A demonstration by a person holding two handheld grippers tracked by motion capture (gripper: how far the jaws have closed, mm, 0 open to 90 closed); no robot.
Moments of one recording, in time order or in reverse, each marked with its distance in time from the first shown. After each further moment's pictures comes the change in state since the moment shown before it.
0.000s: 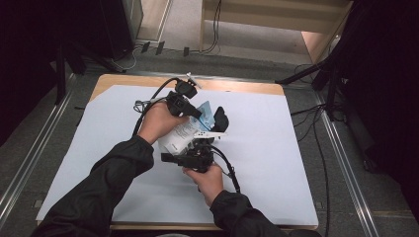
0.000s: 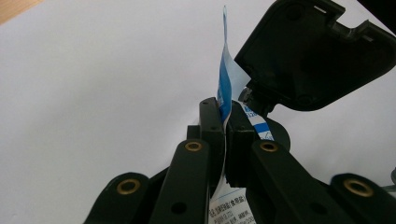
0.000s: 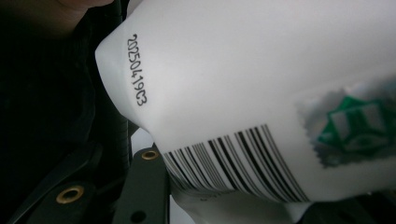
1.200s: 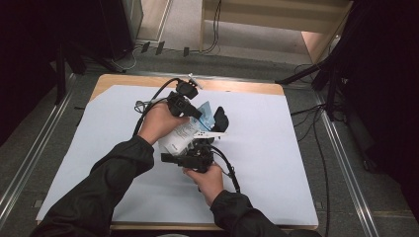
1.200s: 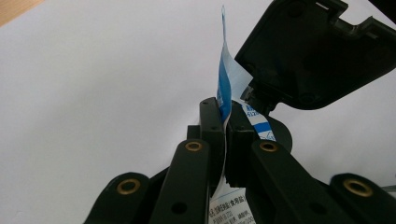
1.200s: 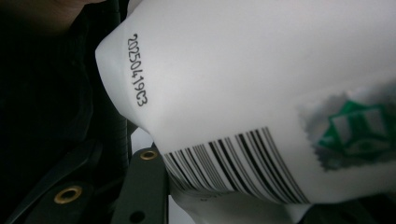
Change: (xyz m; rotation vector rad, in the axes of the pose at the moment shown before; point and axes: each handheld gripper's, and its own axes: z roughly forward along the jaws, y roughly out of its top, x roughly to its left) left arm -0.003 0.000 0.001 0.009 0.020 -0.001; right arm 0.000 0.000 0.000 0.009 0.001 -0.001
